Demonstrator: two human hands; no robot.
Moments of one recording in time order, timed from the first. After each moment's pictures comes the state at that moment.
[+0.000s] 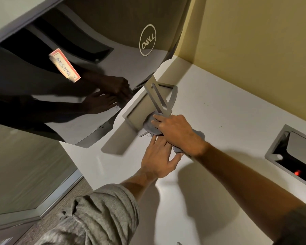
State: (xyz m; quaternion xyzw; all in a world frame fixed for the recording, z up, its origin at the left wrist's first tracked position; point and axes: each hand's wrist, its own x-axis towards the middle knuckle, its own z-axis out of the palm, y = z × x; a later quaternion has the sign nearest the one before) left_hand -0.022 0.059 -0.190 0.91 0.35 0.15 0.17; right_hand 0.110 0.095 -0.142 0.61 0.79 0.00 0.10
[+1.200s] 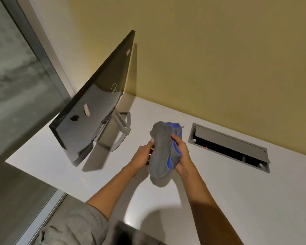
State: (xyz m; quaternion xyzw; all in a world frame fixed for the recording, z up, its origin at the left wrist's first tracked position) left_hand -0.020 0.001 -0.007 0.61 0.37 0.02 0.70; right_hand 0.093 -0.091 -0.006 0.51 -0.09 -0.46 -0.72
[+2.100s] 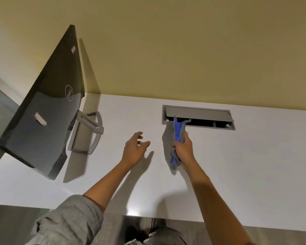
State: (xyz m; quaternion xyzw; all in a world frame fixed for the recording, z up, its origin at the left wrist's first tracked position) left_hand 0.001 -0.040 -0.024 0.78 0.31 0.06 0.55; right_hand 0.096 -0.206 -0.017 0.74 -0.03 -0.24 -0.63
